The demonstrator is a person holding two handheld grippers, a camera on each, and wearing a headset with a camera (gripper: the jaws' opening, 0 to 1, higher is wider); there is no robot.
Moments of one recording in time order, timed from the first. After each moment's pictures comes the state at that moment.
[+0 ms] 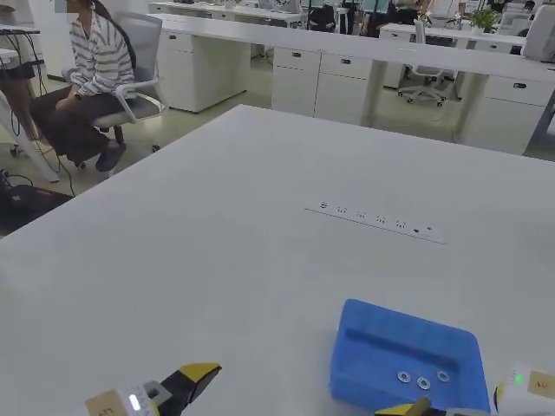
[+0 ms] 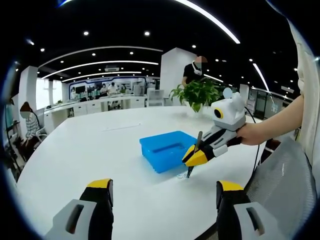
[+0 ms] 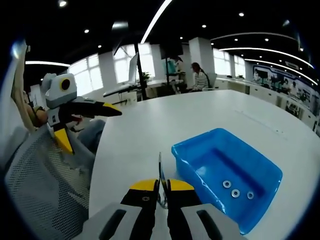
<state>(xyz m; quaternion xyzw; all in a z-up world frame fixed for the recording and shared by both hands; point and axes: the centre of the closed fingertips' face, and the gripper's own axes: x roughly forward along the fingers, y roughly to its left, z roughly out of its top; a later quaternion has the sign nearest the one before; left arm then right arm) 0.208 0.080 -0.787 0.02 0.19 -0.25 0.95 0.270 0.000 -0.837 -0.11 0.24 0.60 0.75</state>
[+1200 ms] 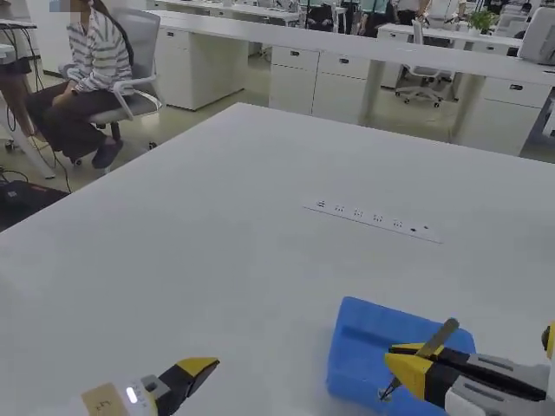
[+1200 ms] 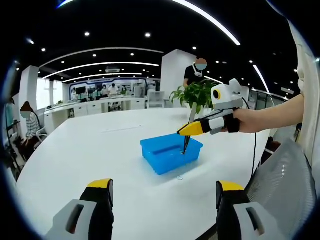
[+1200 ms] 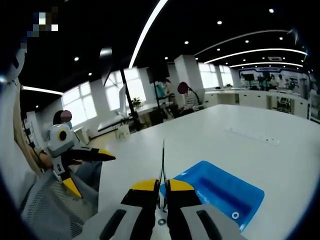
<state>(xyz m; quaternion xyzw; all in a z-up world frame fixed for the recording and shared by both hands) 0.208 0.081 -0.784 0.02 0.19 -0.25 0.95 0.311 0.002 -0.763 0.01 0.20 0.58 0.79</state>
